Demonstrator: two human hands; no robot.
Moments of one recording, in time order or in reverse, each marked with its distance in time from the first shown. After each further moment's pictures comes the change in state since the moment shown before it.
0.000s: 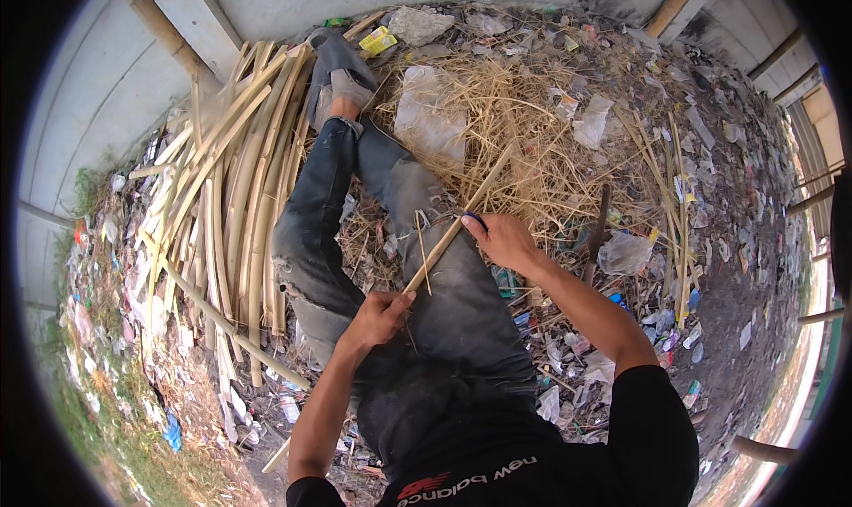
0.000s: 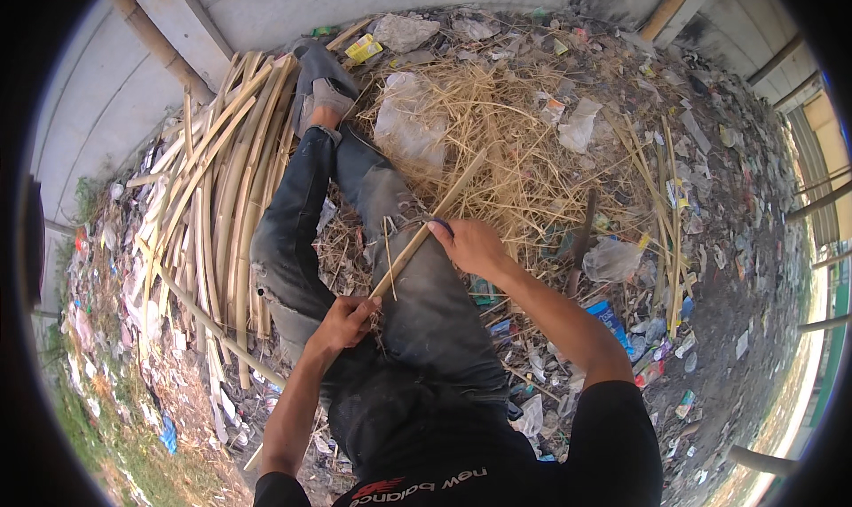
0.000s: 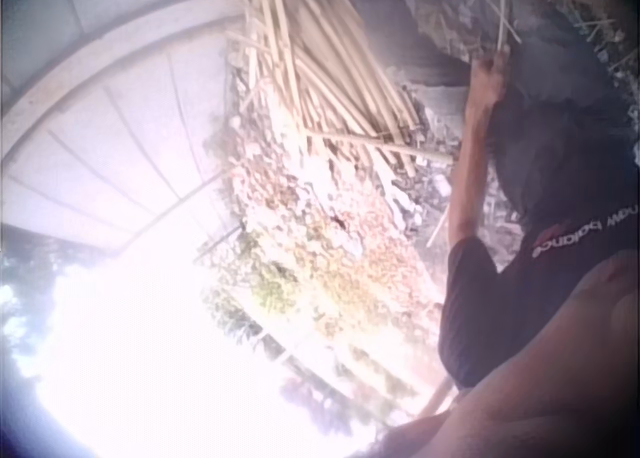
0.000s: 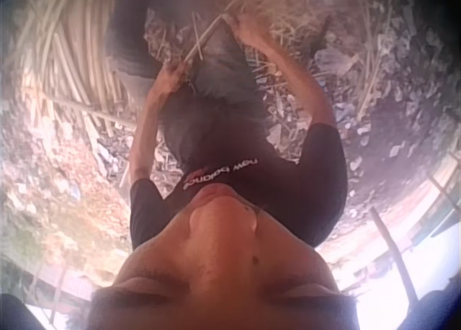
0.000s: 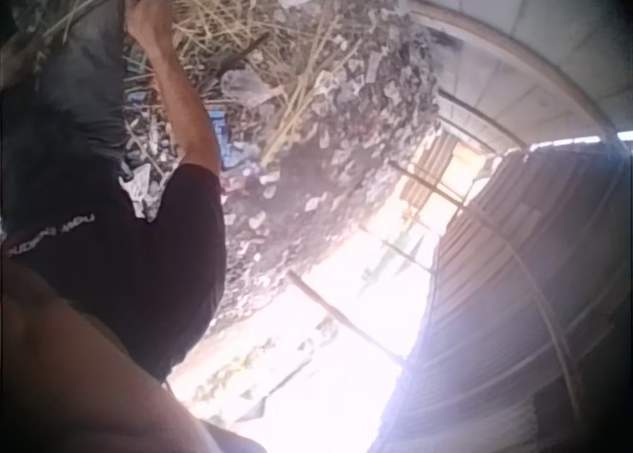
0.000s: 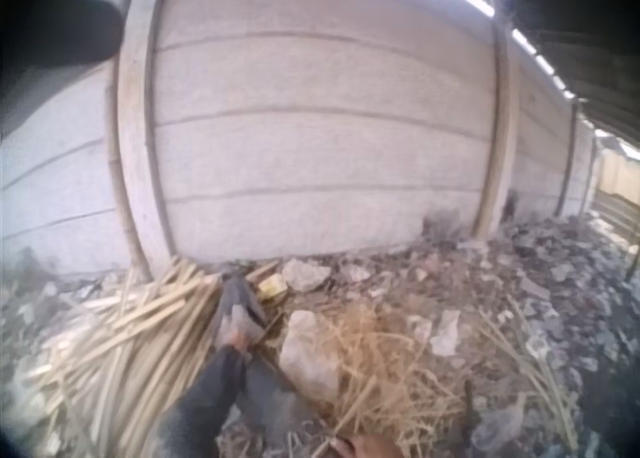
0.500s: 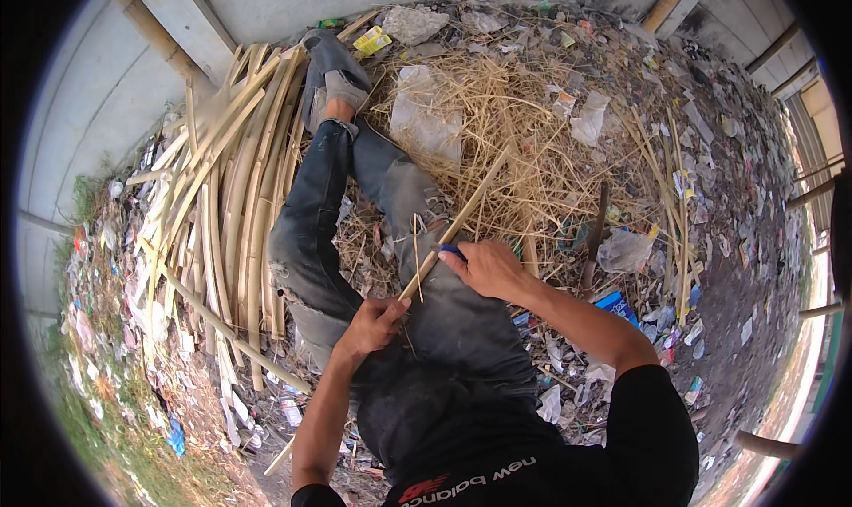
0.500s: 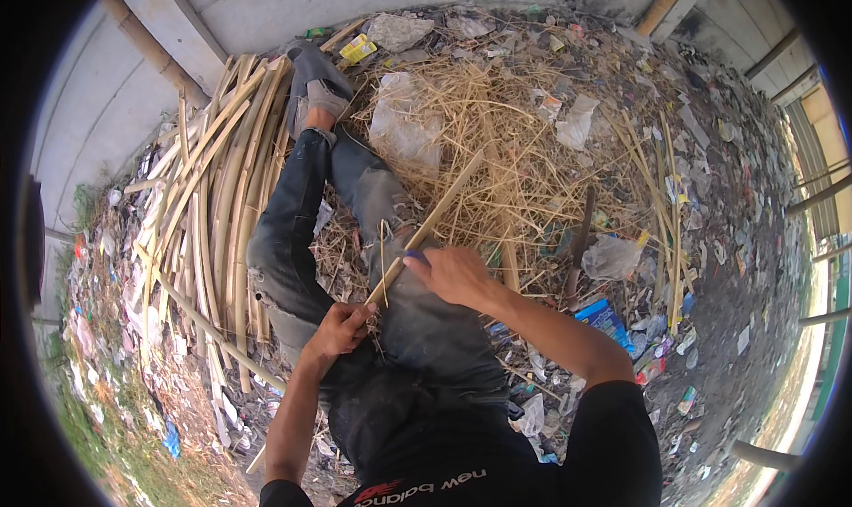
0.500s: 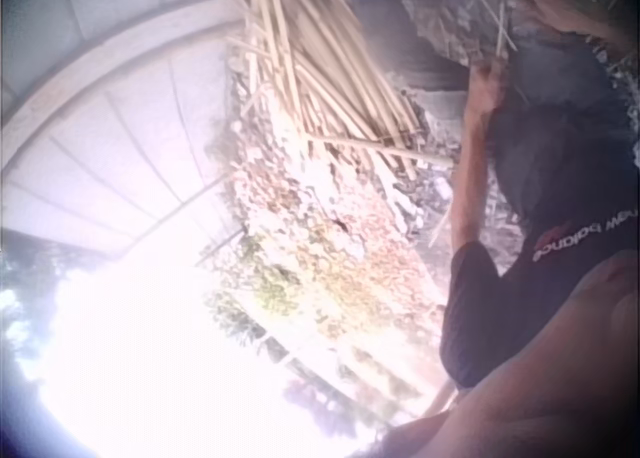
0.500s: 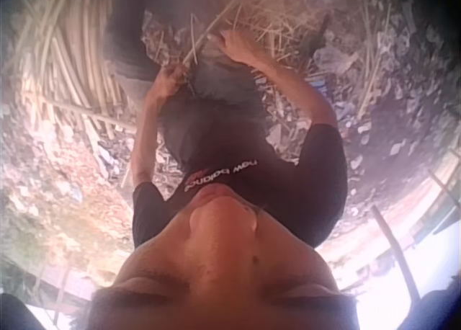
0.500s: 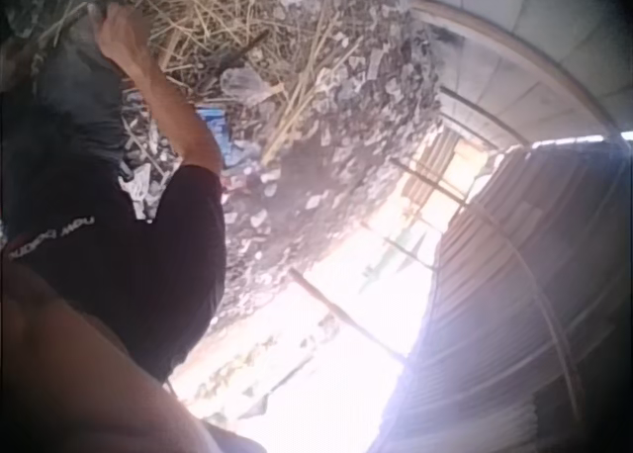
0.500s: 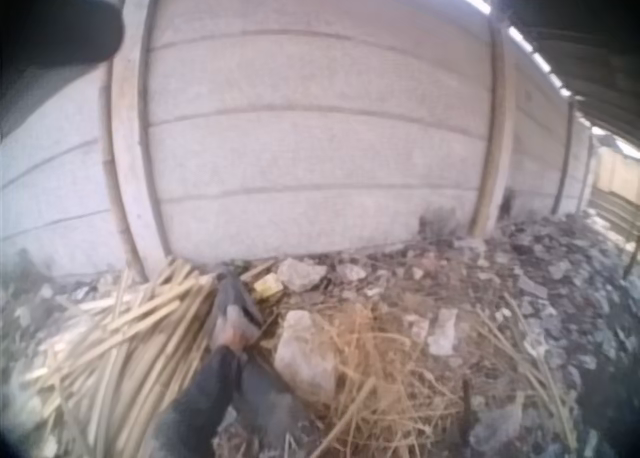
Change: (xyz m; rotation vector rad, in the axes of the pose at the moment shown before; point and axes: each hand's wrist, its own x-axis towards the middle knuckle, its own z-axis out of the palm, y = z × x) left_hand -0.003 0.006 -0.001 -0.089 -0.032 -0.100; right_hand -0.014 -0.030 -0.003 -0.032 -0.125 0.006
